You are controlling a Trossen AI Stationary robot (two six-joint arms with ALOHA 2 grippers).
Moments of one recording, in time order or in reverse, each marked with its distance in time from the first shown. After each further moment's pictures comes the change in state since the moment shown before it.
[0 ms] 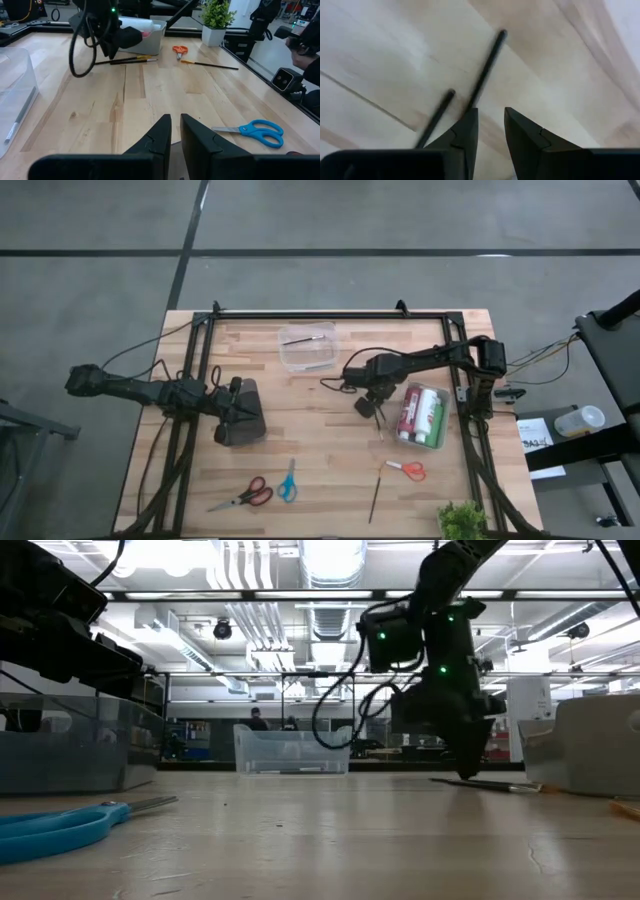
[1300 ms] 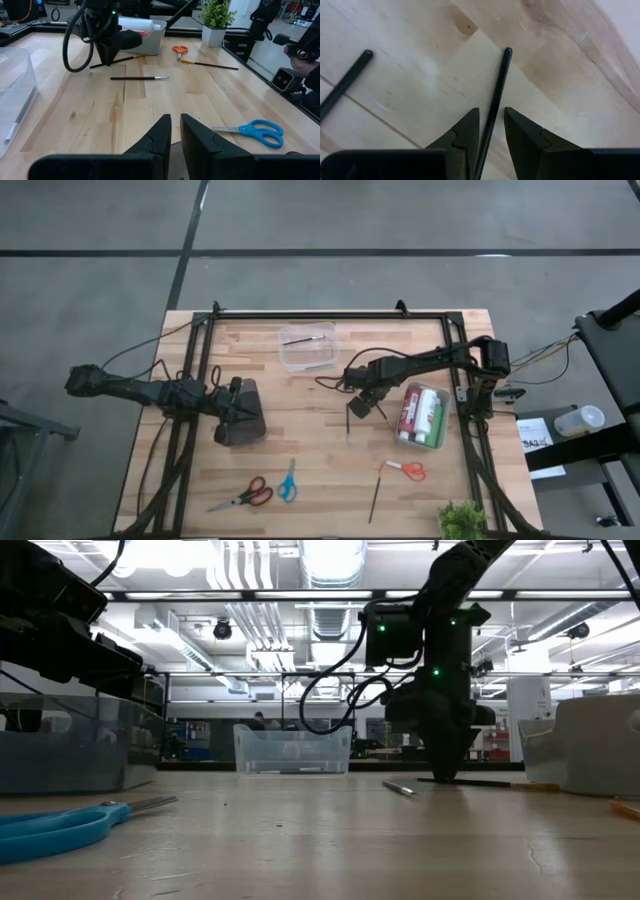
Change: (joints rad) left arm 0.000 0.000 0.000 0.000 0.000 0.000; right arm 0.014 -0.005 -0.069 0.193 0.030 0.016
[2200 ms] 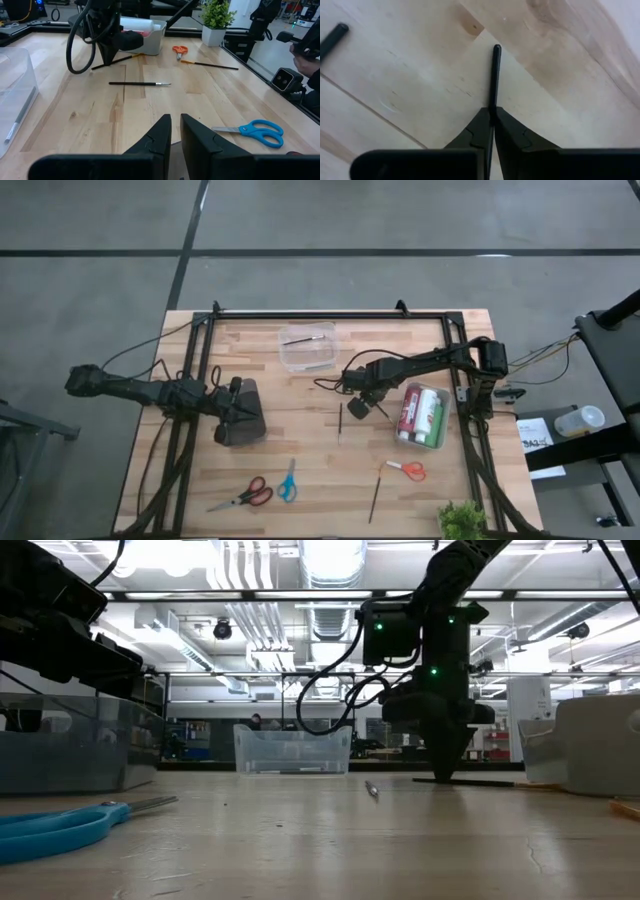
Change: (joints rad) left arm 0.000 0.000 0.000 0.000 0.000 0.000; right arm 0.006 0.005 0.034 -0.029 0.020 0.017
